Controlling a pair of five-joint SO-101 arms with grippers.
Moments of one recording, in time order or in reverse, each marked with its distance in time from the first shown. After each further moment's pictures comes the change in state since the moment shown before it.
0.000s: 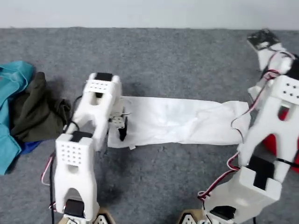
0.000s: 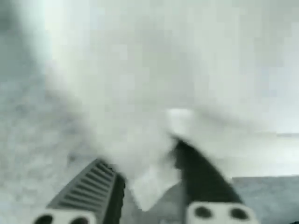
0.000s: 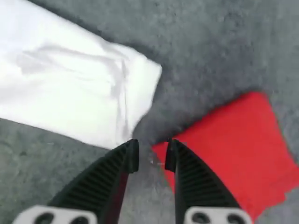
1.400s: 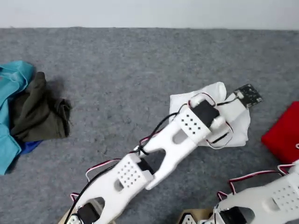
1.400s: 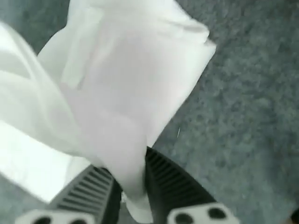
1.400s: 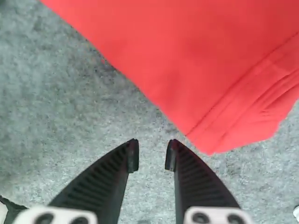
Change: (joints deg) left arm 43.7 13.0 -51.7 -0.7 -12.0; right arm 36.9 17.1 0.0 0.0 17.9
